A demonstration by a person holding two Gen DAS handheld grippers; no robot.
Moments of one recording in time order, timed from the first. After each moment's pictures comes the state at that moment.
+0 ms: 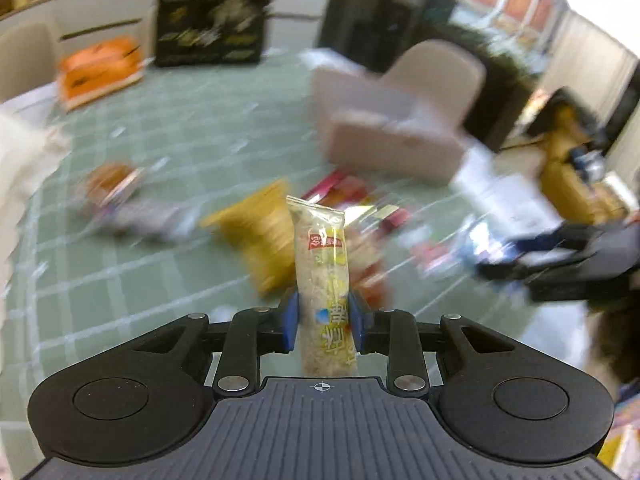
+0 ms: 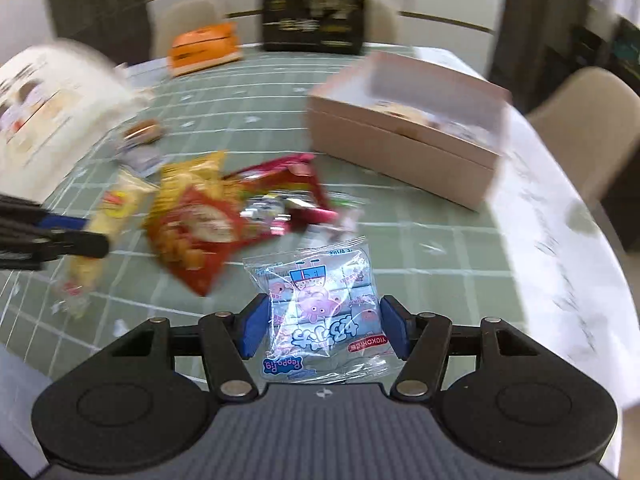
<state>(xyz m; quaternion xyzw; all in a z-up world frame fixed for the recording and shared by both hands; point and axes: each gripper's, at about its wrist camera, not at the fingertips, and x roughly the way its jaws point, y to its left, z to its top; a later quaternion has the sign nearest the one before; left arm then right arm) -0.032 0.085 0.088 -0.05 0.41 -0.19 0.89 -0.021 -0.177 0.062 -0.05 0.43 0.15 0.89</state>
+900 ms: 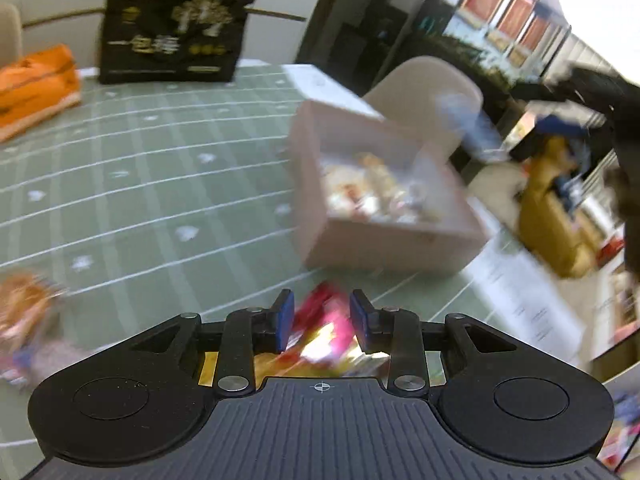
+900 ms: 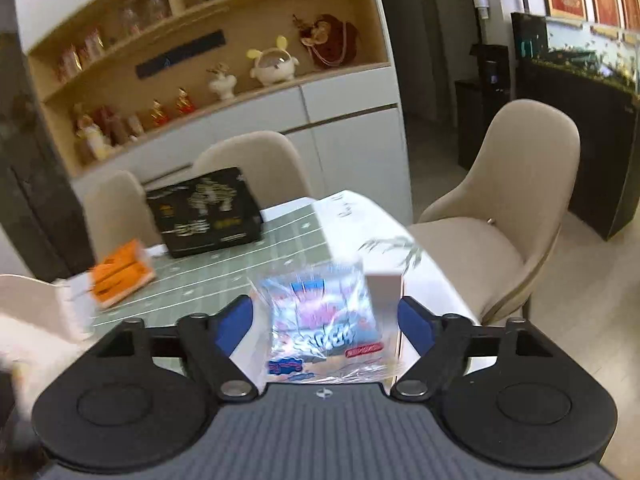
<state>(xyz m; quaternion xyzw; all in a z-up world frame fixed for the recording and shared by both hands) 0.120 0.064 0.077 -0.07 0.43 -0.20 0.88 0.147 -0.252 0.185 0.09 0.31 0.06 0.94</state>
